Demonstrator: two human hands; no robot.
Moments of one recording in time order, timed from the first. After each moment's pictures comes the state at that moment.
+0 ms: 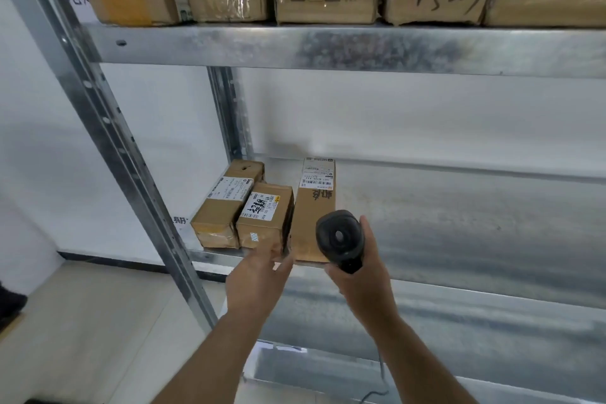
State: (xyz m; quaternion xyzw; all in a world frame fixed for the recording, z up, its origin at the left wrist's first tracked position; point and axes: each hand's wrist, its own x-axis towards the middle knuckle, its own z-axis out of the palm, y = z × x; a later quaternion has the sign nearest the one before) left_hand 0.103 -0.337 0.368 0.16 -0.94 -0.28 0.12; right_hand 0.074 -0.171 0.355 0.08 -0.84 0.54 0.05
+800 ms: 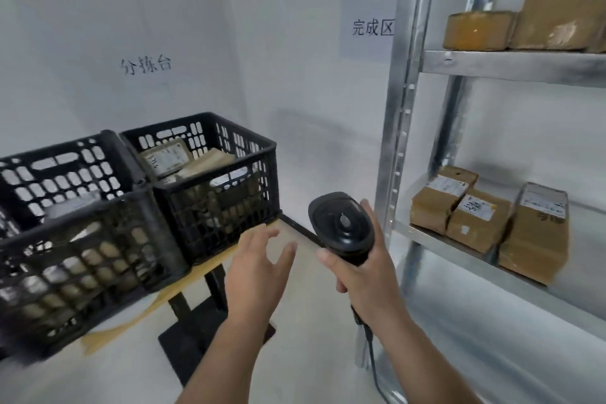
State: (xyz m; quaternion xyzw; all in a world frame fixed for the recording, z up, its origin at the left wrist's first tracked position) left_hand 0.414 -0.494 0.423 0.41 -0.80 -0.25 0.36; right_hand 0.307 -0.378 0.427 0.35 -0.64 0.66 -0.17
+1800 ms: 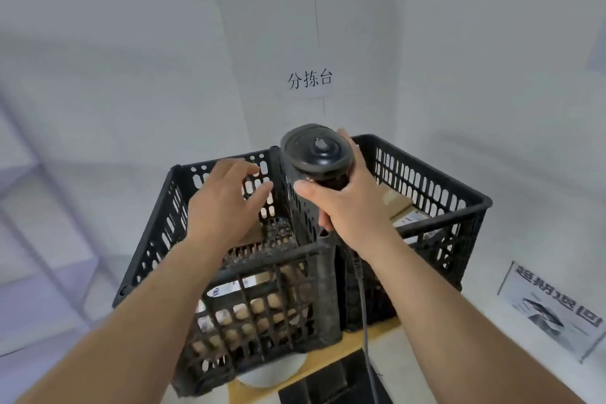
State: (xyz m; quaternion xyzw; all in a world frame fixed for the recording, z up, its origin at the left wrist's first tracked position) left_hand 0.600 -0.816 0.542 0.53 -0.77 0.01 0.37; right_hand 0.426 -0.752 0.534 0.57 -0.48 0.61 -0.27
